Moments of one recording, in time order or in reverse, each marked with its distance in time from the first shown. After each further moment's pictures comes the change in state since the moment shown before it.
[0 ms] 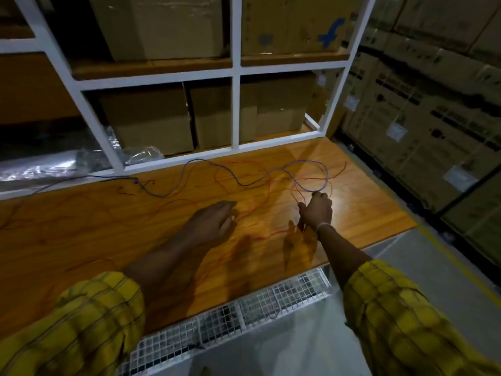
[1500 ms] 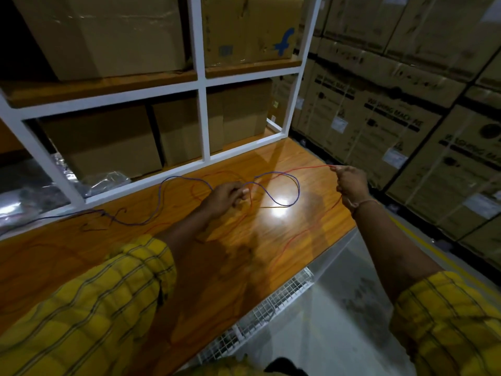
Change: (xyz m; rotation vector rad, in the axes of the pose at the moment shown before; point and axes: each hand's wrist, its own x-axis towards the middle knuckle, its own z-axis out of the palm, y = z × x) left_hand 0.120 -0.014 -0.010 -0.719 -0.058 0.031; right_hand 0.001 0.021 -0.129 0.970 0.324 0.312
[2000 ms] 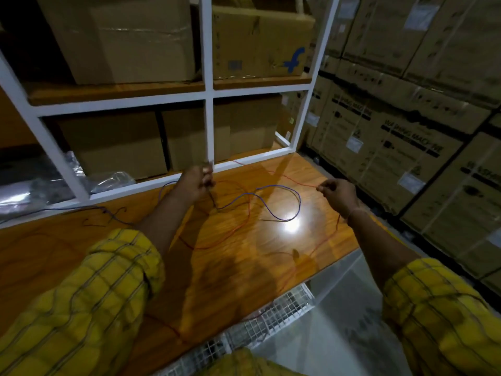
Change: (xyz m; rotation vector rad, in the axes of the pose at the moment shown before) left_hand 0.027 0.028 -0.055 -1.042 0.435 -0.420; right_hand 0.022 -0.006 0.001 -0.579 -0.267 -0.368
